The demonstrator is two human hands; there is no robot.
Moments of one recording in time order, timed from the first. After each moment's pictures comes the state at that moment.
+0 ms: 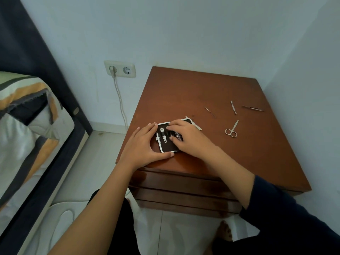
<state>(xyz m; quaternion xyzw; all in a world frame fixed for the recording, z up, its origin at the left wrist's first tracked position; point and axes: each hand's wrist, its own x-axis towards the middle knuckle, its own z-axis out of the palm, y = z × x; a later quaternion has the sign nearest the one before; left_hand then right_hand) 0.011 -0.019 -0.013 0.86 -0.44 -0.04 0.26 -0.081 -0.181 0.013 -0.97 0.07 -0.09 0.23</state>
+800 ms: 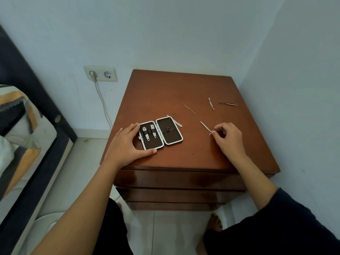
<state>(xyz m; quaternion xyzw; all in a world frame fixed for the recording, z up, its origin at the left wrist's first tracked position) 0.011 -0.021 -0.011 0.87 -0.42 -0.06 0.24 -0.199 -0.265 0.000 -0.85 0.38 -0.26 0.25</state>
